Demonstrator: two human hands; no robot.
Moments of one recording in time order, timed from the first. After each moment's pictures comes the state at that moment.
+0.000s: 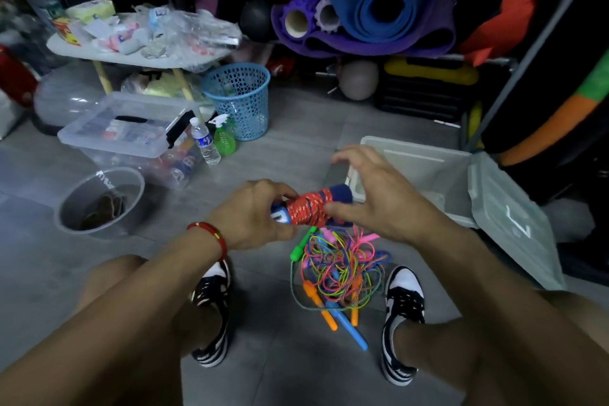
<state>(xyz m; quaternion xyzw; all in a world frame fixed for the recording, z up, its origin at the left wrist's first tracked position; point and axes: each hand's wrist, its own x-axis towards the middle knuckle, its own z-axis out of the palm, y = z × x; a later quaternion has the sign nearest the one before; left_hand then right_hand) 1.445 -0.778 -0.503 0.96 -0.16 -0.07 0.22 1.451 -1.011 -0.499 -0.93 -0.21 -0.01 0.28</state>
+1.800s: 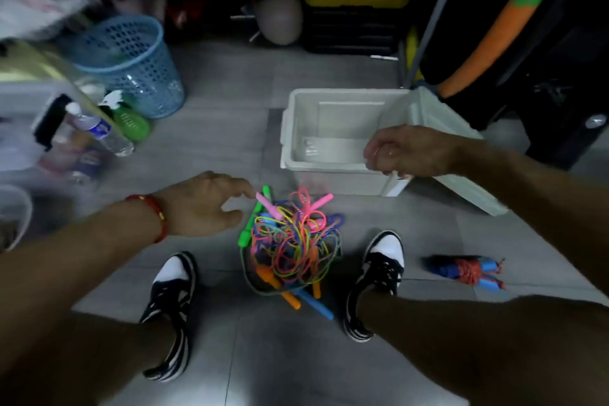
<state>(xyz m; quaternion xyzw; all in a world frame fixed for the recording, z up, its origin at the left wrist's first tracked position) 1.538 -0.816 -0.570 0.92 -0.28 -0.28 0.03 1.521 -1.180 -0.569 -0.90 -0.01 0.25 0.37</state>
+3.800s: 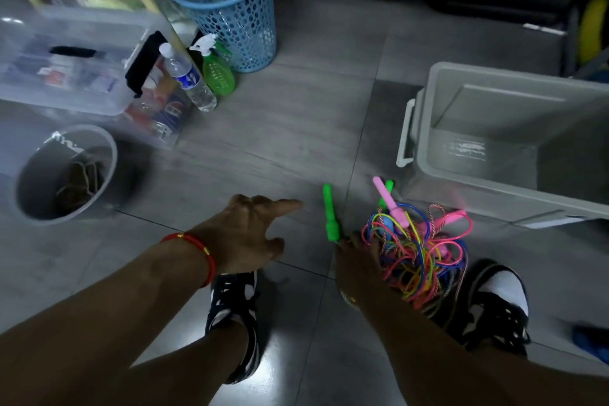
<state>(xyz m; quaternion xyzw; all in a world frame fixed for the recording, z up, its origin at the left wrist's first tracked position) 1.567 -0.690 -0.640 0.91 -0.11 -0.37 0.16 1.516 -0.890 -0.916 -0.98 -0.09 0.14 0.07</state>
